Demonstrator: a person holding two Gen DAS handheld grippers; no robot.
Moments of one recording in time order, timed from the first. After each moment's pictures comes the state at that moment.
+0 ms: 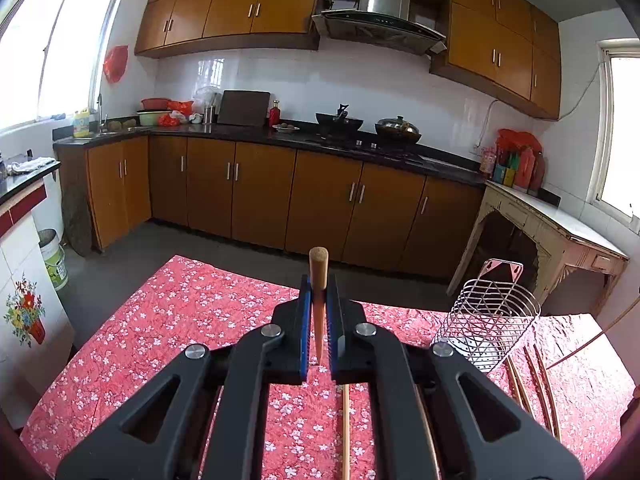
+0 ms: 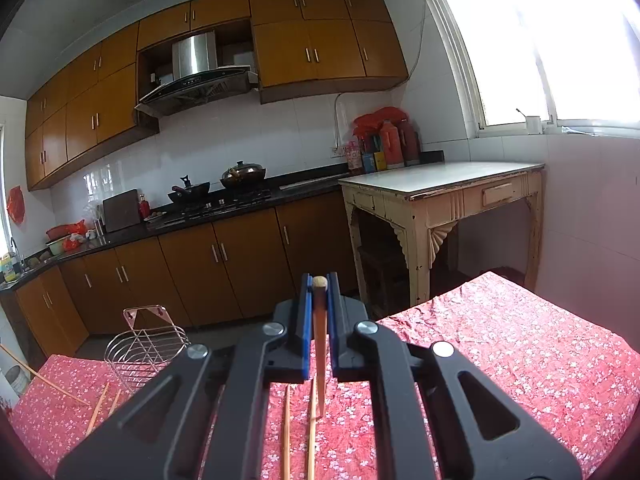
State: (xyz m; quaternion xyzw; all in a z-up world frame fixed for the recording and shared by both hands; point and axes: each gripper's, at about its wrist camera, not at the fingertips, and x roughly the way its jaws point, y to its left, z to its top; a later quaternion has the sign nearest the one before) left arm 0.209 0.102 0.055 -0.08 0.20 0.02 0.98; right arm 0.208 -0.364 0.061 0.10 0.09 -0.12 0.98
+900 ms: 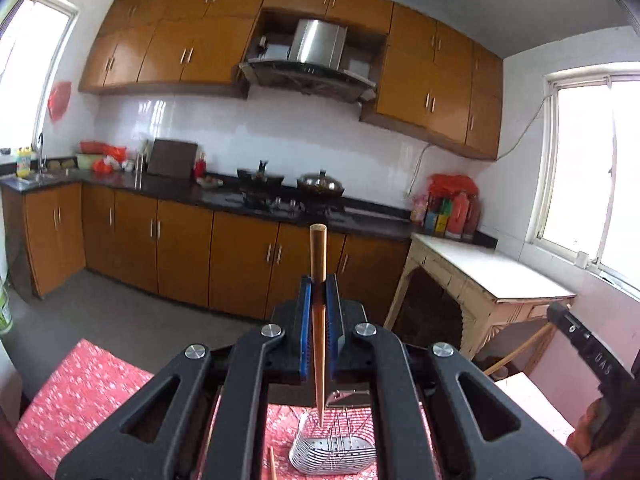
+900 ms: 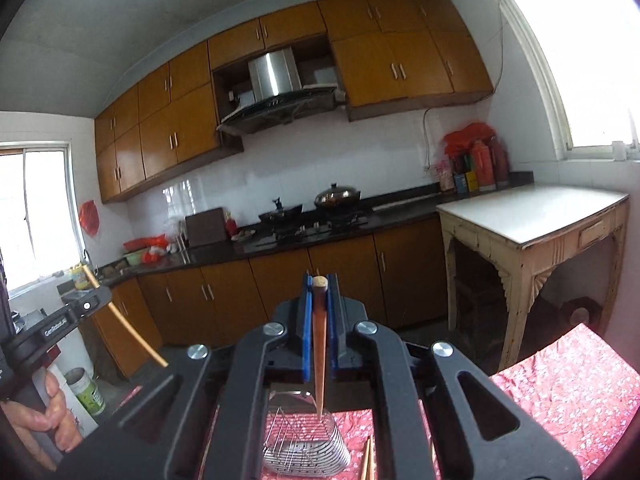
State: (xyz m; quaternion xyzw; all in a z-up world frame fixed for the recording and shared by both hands) left arm 0.265 -0.020 0.176 -0.09 0.12 -0.08 0.99; right arm 0.265 -0.293 0.190 0.11 0.08 0.04 0.99
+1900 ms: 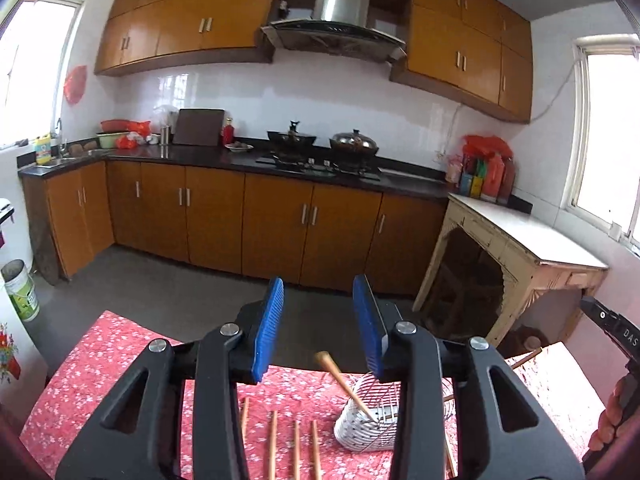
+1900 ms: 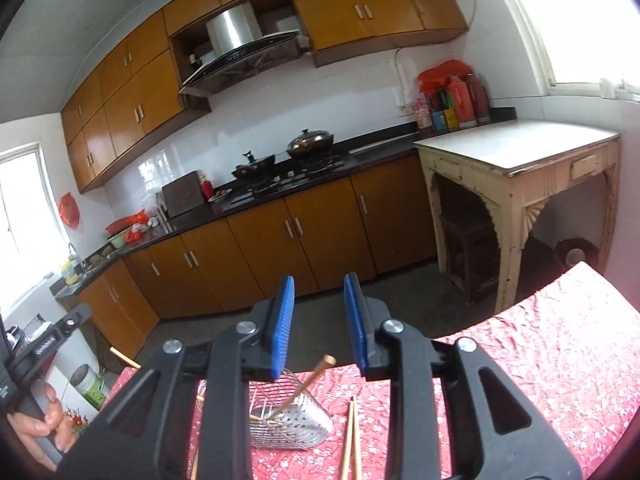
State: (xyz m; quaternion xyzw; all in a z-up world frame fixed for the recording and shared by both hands) left arm 0.281 0.008 0.138 -0.07 0.18 -0.03 0.98; right arm 0.290 -0.326 0.129 0.16 0.16 0.01 0.97
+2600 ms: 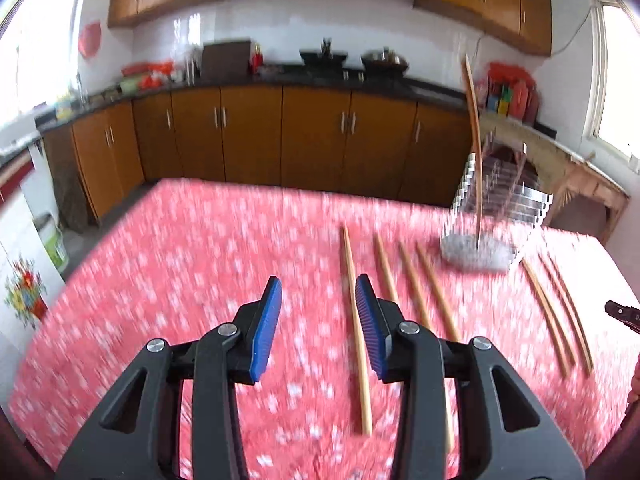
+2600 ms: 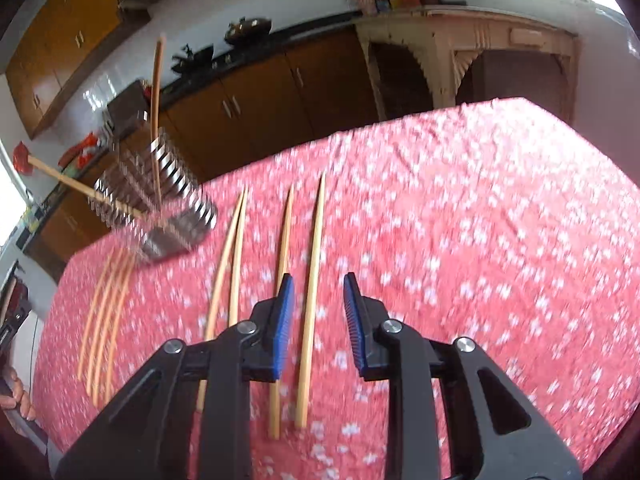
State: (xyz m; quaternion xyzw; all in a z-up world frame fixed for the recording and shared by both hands) left arm 0.194 0.091 -0.031 -0.04 0.31 0.00 0.95; right arm 0.207 -0.351 -0.081 0.15 0.37 -0.03 0.91
